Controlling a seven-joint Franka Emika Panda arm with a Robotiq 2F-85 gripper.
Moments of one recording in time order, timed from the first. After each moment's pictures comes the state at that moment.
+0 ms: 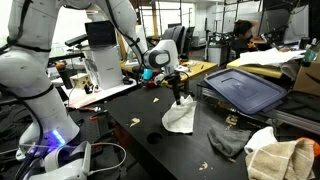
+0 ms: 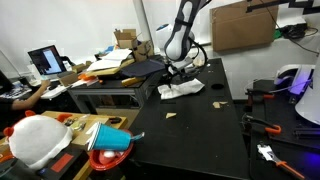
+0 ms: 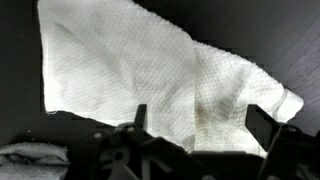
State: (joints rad) arm 0.08 0.52 -0.21 -2.11 -0.15 2.70 0.53
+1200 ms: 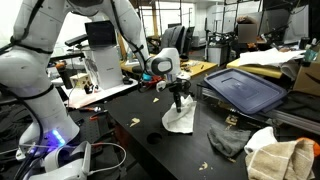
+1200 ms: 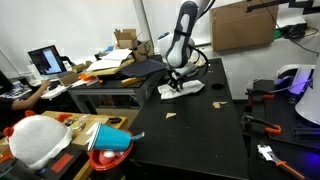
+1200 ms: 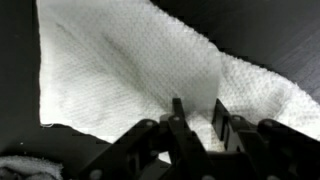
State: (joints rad) arm 0.09 0.62 -0.24 -2.06 -0.13 2.70 0.48
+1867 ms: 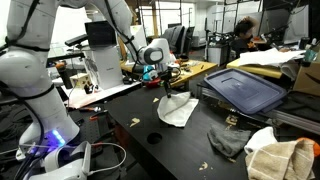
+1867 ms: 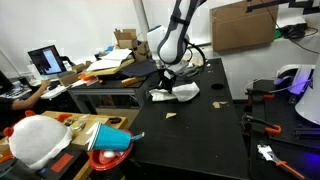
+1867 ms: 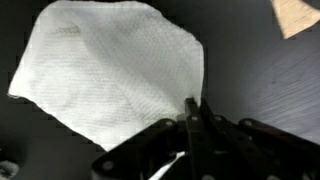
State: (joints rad) arm 0.15 0.49 -0.14 -2.13 -0.11 2.66 0.43
